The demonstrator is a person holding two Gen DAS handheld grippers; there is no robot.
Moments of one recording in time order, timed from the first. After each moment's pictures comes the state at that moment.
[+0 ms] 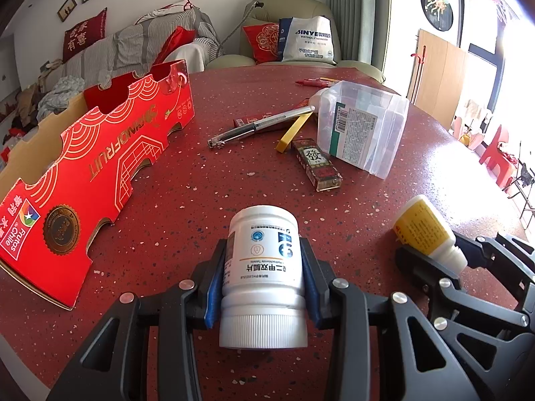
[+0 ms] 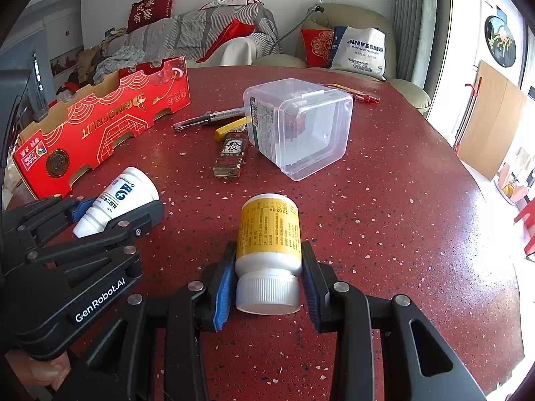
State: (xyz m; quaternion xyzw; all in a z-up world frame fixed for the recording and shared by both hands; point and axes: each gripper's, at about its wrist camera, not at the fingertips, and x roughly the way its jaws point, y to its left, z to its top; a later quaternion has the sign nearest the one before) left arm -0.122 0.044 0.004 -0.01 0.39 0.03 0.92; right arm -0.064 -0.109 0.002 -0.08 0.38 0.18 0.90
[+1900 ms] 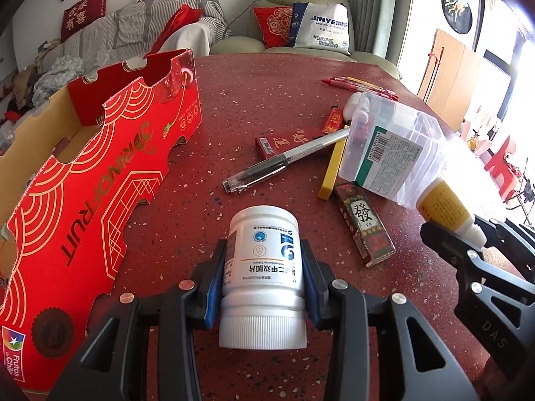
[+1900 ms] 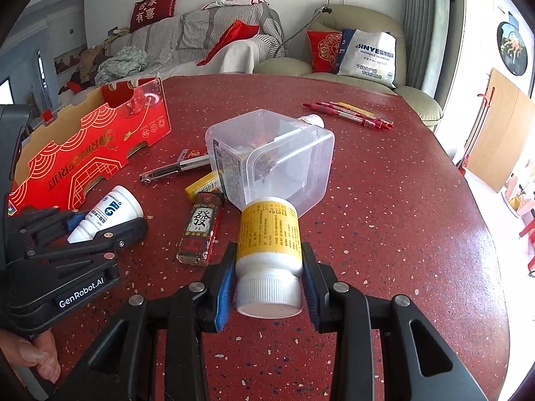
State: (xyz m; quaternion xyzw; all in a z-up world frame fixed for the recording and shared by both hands) left arm -0.049 0.076 0.010 -0.04 0.43 0.03 0.90; right arm 0.017 -0.105 0.020 -0.08 0.39 0.20 0.90
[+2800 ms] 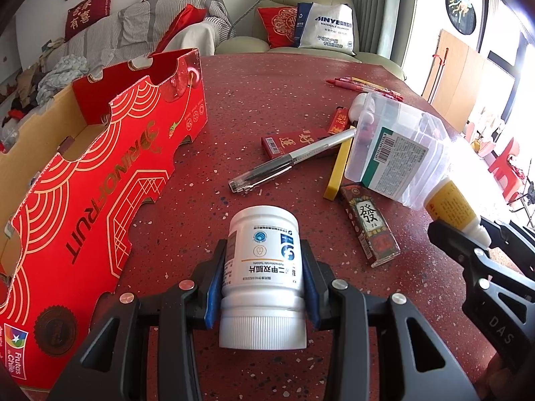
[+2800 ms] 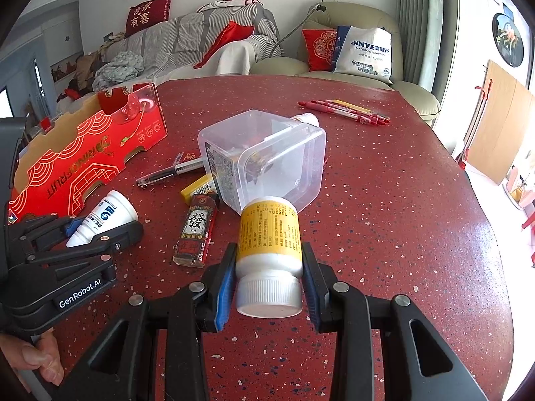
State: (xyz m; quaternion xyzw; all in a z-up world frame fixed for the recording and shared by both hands) left arm -0.049 0.080 0.009 -0.04 0.43 0.04 0.90; right arm 0.017 -0.109 0.022 -0.07 0.39 0.19 0.90
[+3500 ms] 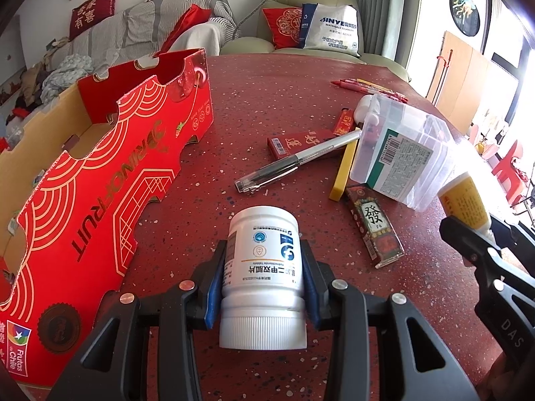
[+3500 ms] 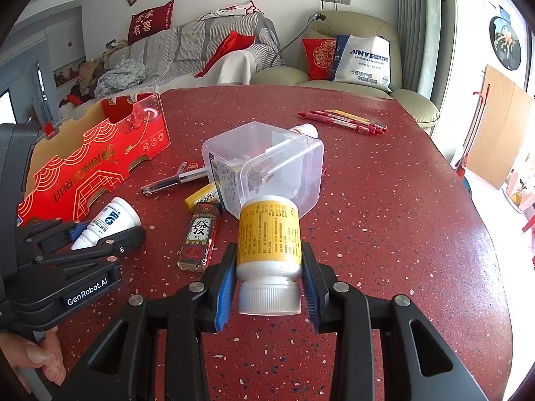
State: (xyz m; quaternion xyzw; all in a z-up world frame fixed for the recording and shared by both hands) left arm -0.052 0.084 0.010 -0.04 0.43 0.05 0.90; right arm 0.011 -0.112 0.029 -0.06 0.36 0.20 0.91
